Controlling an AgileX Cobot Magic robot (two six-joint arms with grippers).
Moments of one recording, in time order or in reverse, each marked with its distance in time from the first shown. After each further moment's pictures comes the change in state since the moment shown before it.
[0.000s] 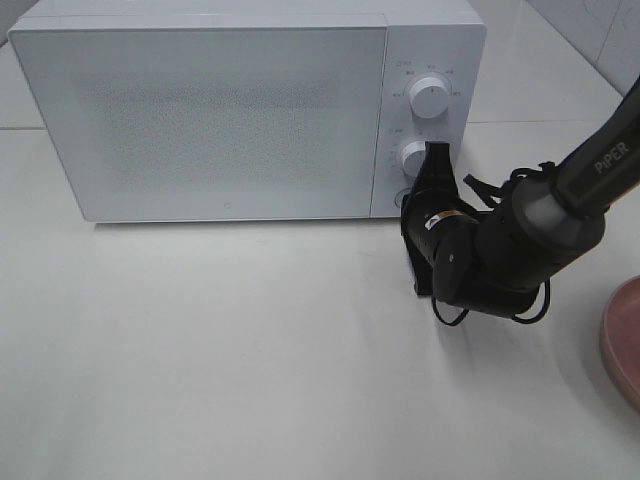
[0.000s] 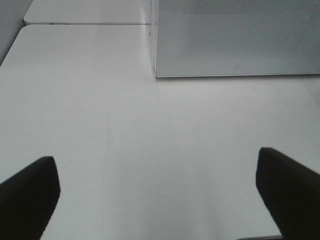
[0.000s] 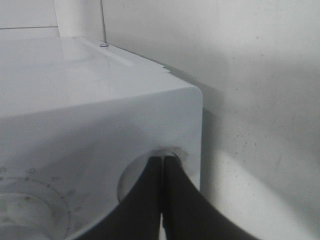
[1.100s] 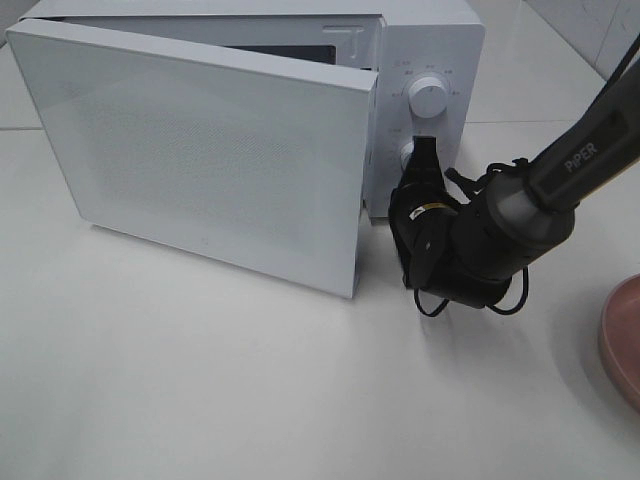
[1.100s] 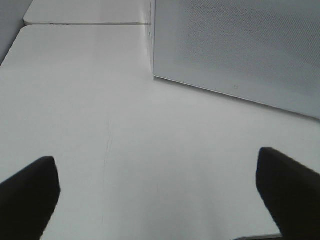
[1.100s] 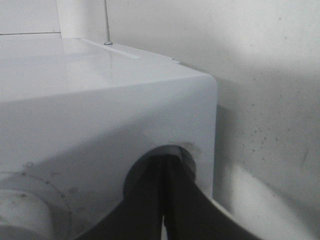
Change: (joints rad) left arm 0.000 0.000 0.000 0.000 0.000 0.000; right arm 0.011 0.037 -0.092 0.080 0.008 -0.068
